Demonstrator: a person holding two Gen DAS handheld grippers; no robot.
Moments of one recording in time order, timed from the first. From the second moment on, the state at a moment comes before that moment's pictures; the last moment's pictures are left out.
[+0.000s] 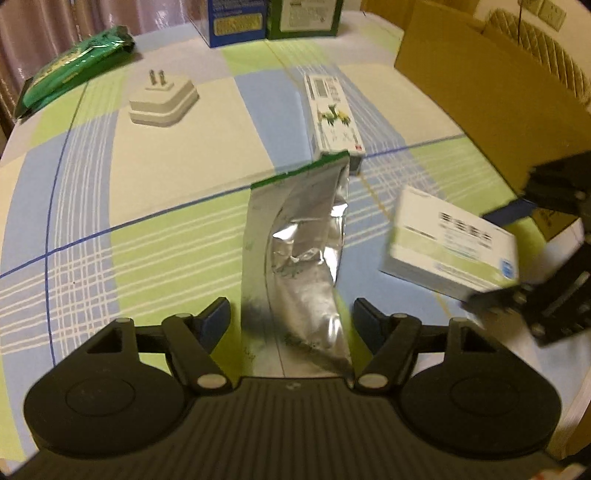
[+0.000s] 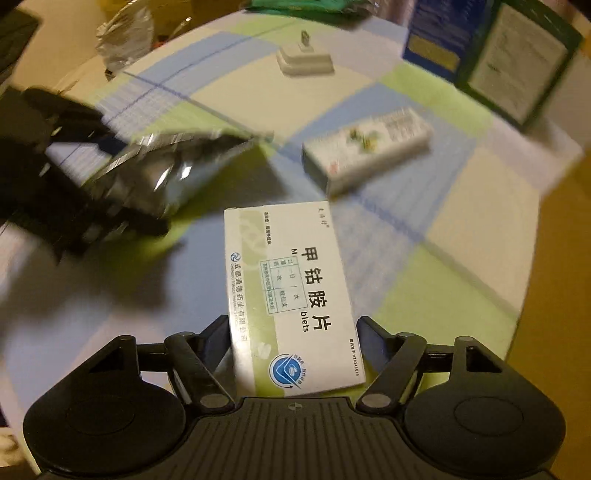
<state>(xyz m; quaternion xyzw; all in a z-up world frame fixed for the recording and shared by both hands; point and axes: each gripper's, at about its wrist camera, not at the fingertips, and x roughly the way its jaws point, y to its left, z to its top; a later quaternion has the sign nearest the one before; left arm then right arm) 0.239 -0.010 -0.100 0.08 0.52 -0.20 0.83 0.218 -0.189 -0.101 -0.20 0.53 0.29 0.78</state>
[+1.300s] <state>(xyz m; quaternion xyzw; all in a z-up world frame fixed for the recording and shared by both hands) 0.194 -0.073 -0.022 0.17 0.54 -0.22 0.80 0.190 -0.235 -0.010 -0.11 0.47 0.25 0.84</state>
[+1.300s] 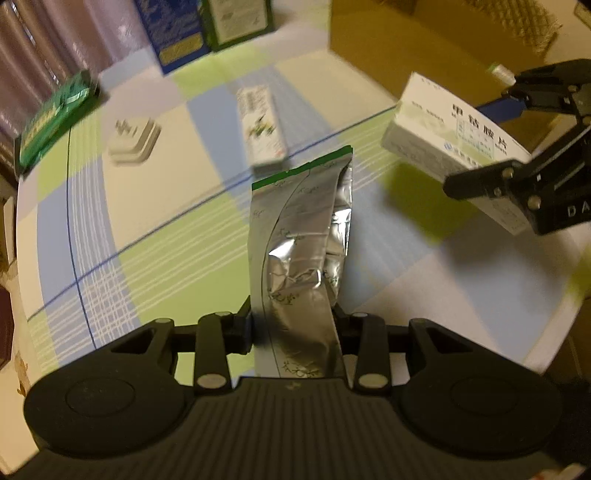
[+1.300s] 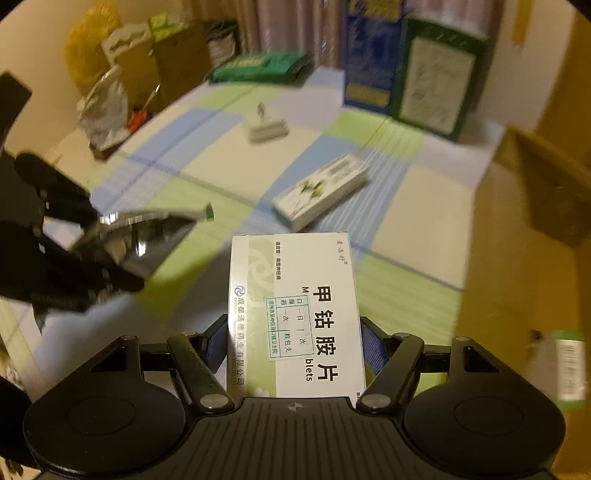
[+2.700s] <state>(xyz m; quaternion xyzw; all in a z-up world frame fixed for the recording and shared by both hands) 0.303 -0.329 0.037 0.01 0.50 -0.27 0.82 0.230 -0.484 0.068 -0.03 0.44 0.06 0.90</state>
